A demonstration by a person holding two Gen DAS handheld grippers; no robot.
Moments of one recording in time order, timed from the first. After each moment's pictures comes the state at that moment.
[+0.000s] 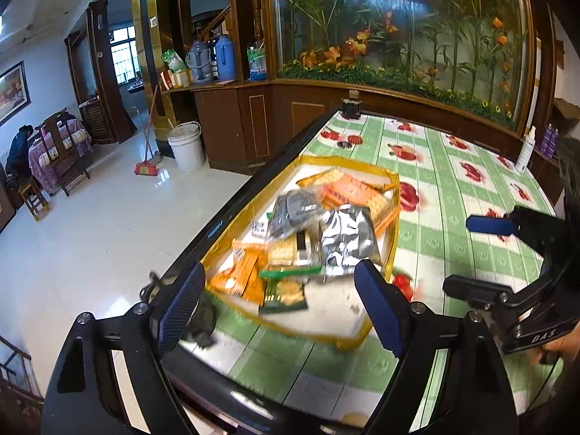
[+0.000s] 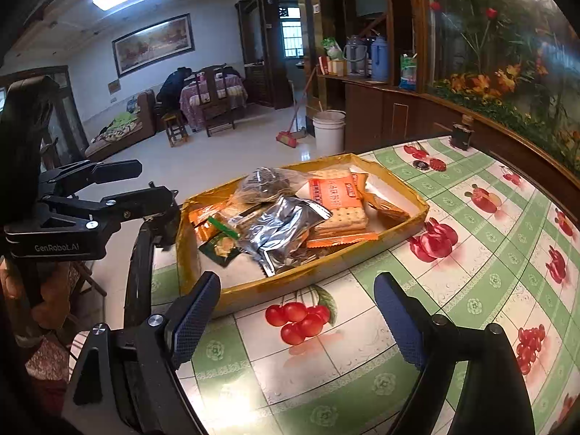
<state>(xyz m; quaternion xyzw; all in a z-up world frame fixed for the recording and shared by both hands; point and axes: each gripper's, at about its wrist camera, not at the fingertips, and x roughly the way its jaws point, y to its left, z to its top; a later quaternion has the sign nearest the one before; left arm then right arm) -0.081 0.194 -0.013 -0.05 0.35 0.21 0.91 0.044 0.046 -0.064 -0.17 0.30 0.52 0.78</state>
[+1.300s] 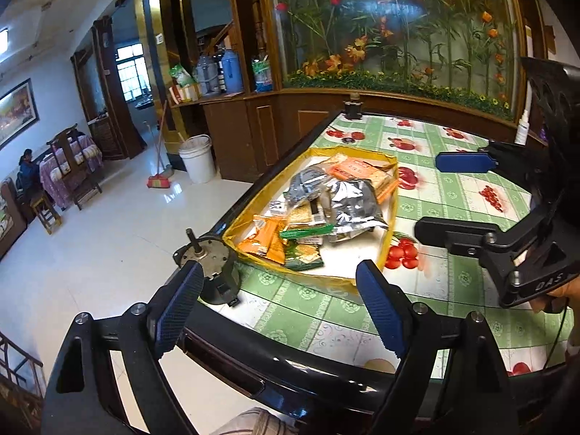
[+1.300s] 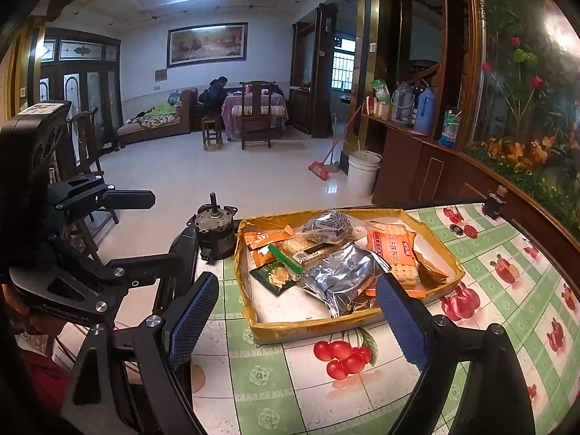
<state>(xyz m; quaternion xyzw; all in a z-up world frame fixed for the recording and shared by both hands) -0.137 0.175 -0.021 -0.02 0.32 0.22 0.92 -0.012 0.072 -0.046 -0.21 0.20 0.58 0.76</state>
